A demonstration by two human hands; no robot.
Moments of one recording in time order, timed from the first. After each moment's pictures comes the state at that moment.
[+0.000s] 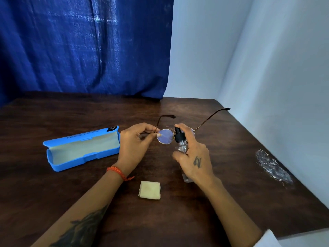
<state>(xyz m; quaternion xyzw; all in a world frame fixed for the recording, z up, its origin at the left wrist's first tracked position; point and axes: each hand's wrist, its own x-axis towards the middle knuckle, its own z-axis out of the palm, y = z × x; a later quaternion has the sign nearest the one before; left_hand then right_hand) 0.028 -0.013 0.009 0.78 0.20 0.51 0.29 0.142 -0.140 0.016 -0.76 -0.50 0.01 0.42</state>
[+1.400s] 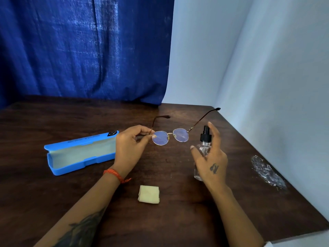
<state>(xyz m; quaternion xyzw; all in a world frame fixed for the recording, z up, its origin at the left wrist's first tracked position) 0.024 -0.010 0.017 0.74 0.21 0.55 0.32 0.170 -0.159 0.008 -0.74 -0.39 -0.15 0.52</state>
